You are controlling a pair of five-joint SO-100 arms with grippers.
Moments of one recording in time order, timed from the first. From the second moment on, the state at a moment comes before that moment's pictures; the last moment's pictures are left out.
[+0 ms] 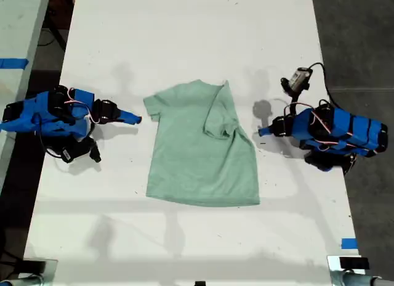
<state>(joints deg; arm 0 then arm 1) -14.9 205.0 186.6 57.7 15.1 18.4 198.4 174.5 74.8 -27.2</state>
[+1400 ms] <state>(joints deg) -20.5 205.2 186.6 57.6 -2.7 18.1 200.2 174.8 75.0 -27.4</state>
